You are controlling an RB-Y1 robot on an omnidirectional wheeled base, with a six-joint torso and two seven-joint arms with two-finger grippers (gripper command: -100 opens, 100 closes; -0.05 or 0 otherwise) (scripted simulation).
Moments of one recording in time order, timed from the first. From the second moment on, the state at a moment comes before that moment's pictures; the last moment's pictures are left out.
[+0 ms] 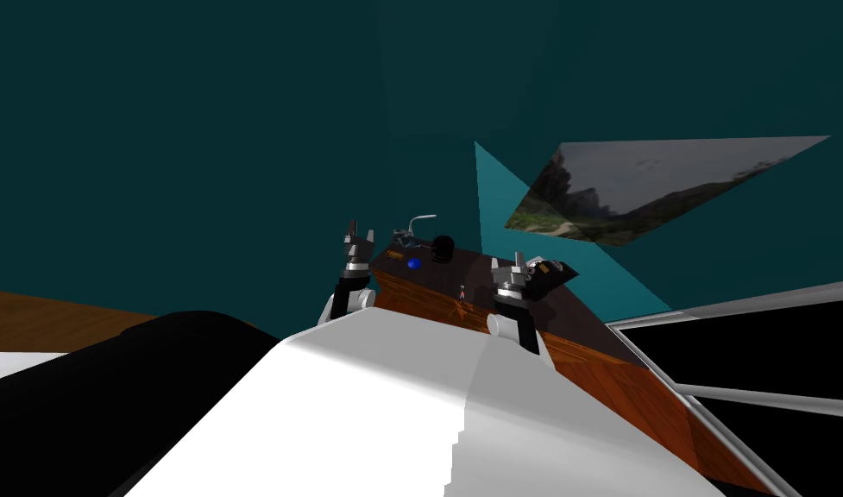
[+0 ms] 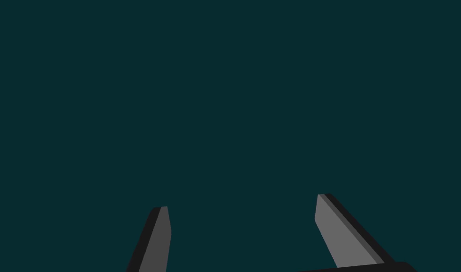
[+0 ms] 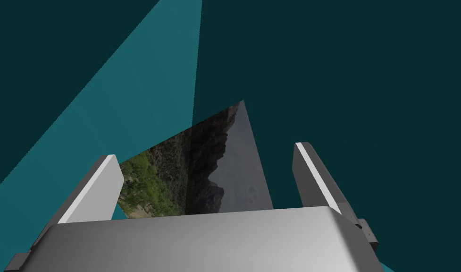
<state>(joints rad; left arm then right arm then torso) 0.46 -0.04 0.03 -2.33 0.00 -0.40 0.16 0.35 -0.17 -0.06 -2.06 -0.15 -0.38 -0.24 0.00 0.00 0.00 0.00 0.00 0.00</state>
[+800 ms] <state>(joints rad) 0.46 -0.04 0.03 -2.33 0.00 -0.40 0.16 0.26 -0.21 -0.13 -1.85 -0.19 -0.25 -0.39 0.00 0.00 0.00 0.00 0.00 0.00</state>
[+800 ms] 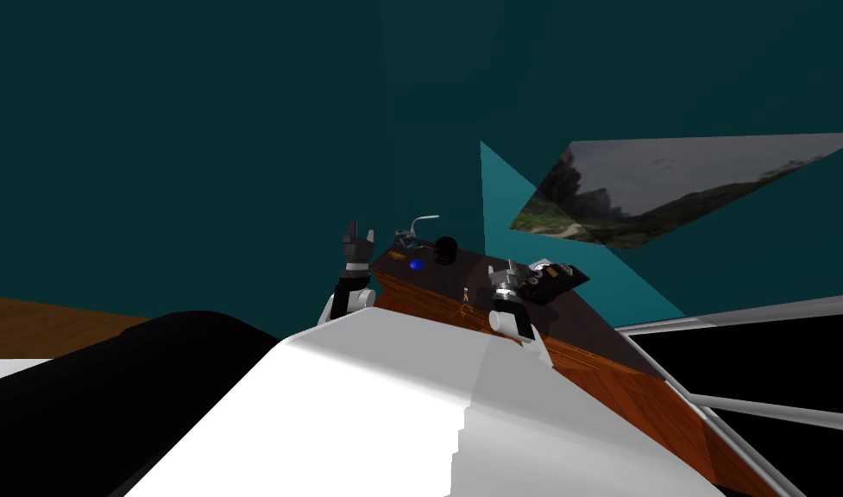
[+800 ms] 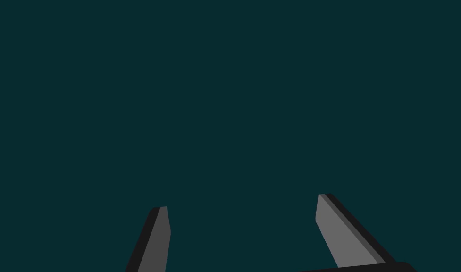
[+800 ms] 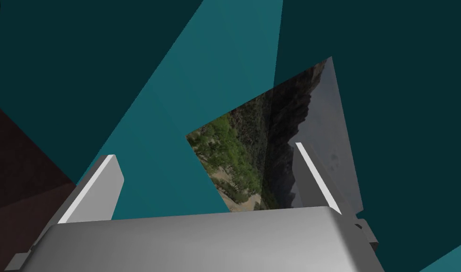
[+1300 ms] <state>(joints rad) 0.46 -0.04 0.03 -2.33 0.00 -0.40 0.16 0.18 -0.23 -0.18 -1.70 -0.22 -0.14 -0.49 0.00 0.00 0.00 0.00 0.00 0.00</state>
